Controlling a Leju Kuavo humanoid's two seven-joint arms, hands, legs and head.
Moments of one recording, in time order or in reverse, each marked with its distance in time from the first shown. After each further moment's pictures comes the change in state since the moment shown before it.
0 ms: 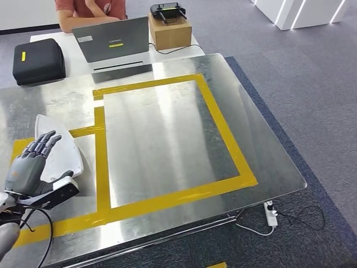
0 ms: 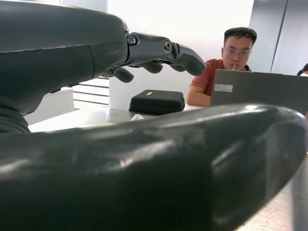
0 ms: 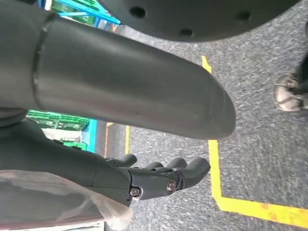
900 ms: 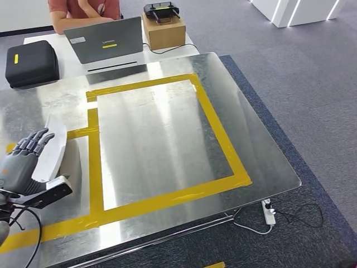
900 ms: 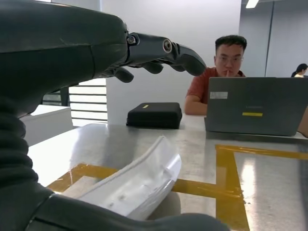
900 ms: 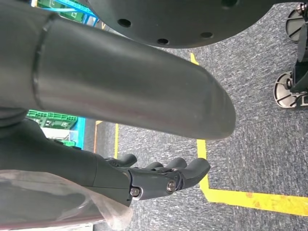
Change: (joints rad) left arm -0.024 0.062 -0.008 -0.005 -0.024 -0.007 -0.007; right arm -0.001 0.002 0.001 0.000 -0.008 -0.002 -0.051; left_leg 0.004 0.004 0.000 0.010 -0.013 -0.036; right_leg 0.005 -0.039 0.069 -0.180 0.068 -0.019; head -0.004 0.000
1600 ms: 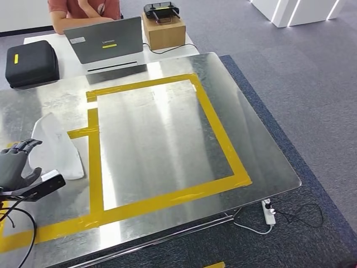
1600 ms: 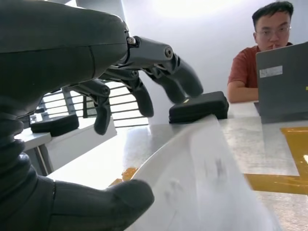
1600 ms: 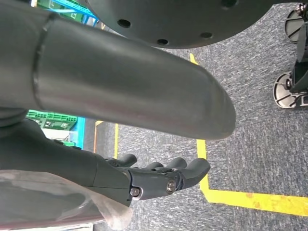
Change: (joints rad) left arm -0.037 0.049 0.008 0.053 -0.120 -0.105 0.140; right arm 0.000 0.000 0.002 0.000 -0.007 -0.002 0.006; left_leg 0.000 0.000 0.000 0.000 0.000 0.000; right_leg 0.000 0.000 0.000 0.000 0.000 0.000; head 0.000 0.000
